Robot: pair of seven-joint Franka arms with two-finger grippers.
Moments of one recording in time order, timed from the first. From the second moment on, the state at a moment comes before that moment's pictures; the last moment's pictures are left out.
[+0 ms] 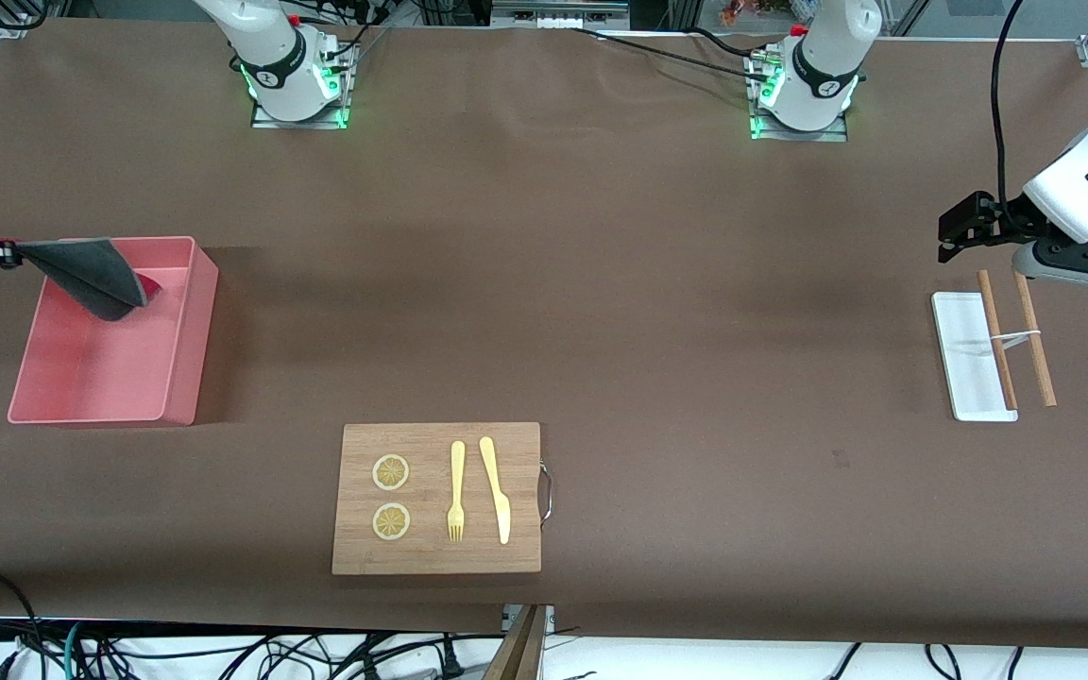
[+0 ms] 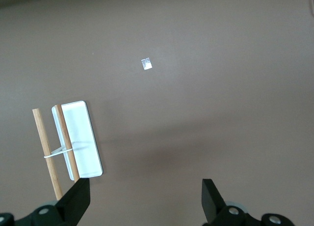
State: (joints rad) left arm -0.06 0.04 0.01 -1.59 0.03 1.63 0.13; right arm -0.10 0.31 -0.16 -1.56 -0.15 1.52 -0.30
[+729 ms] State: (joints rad) left arm -0.06 0.04 0.00 -1.59 0.03 1.61 0.13; right arm -0.11 0.35 -0.18 -1.86 -0.15 1.96 -0.30
